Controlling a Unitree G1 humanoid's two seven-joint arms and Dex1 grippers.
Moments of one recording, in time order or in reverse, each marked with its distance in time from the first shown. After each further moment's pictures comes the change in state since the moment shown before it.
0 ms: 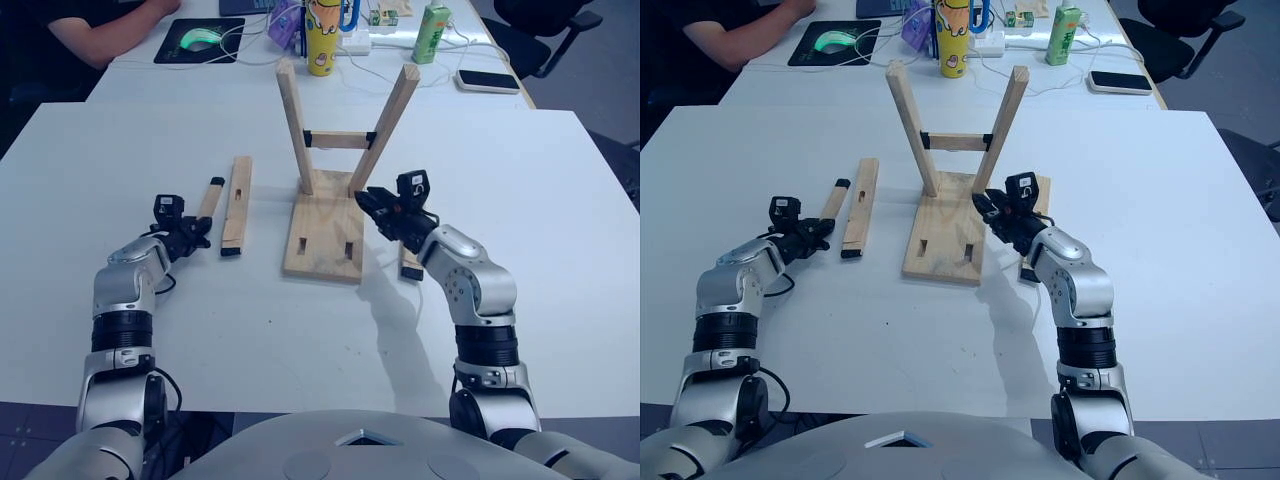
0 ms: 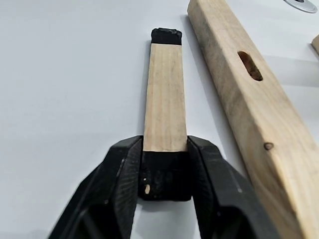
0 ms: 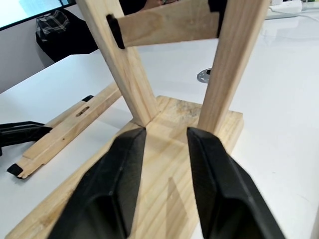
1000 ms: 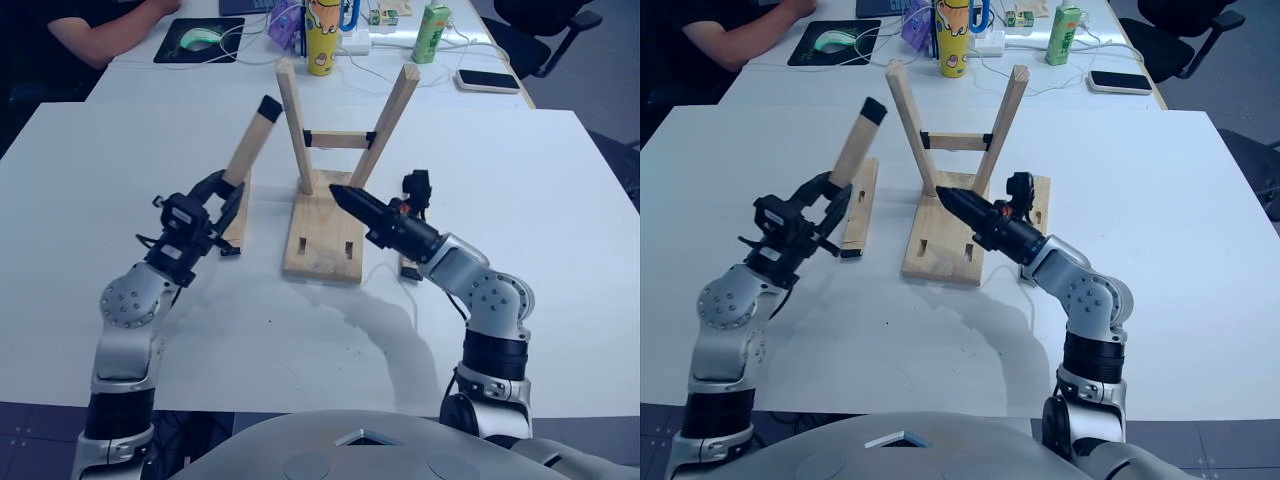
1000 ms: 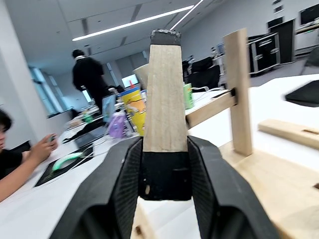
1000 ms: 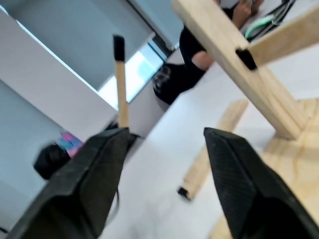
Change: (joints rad) left arm 0.366 -0.046 -0.159 -0.674 0.089 -0.665 -0.050; right arm 0.008 0.110 -0.216 -0.114 0.692 0.312 -0.002
